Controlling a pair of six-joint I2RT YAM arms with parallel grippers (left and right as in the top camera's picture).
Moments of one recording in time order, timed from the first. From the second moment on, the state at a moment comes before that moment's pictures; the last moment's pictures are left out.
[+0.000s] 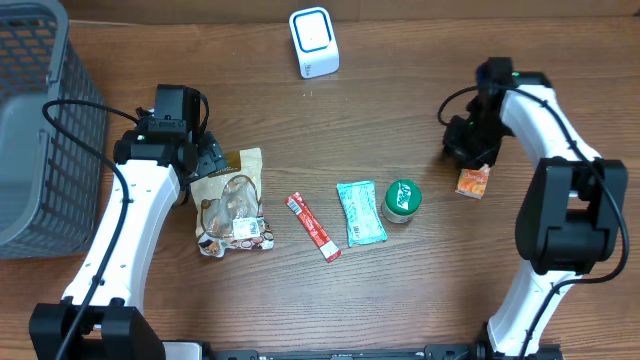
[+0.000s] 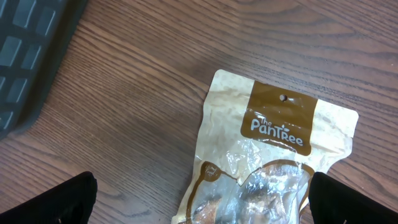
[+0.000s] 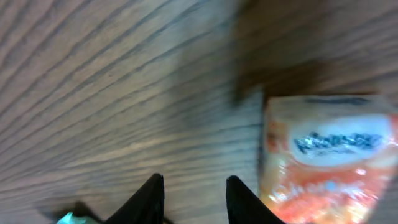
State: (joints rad) left arm -0.06 1.54 1.22 -0.92 -0.30 -0.52; right arm -0.03 2.09 1.58 -1.10 -0.19 0.40
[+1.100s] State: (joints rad) left arm -0.06 1.54 1.22 -0.92 -0.30 -0.52; right arm -0.01 2.06 1.66 -1.29 -0.03 0.42
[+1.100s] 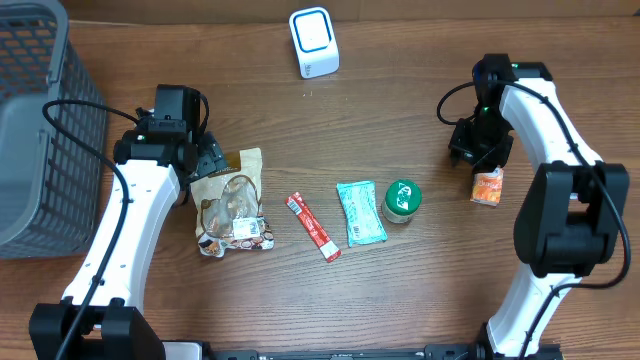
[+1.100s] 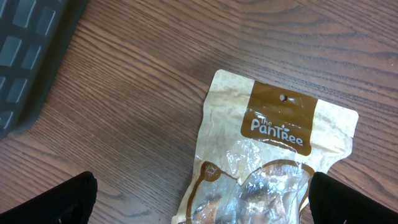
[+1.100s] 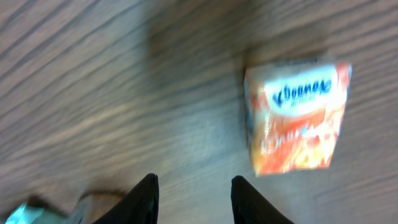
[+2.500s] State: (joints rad) left arm -0.06 1.54 1.22 -0.92 -0.30 -0.52; right arm 0.30 1.74 1.30 -1.04 -0.05 0.33
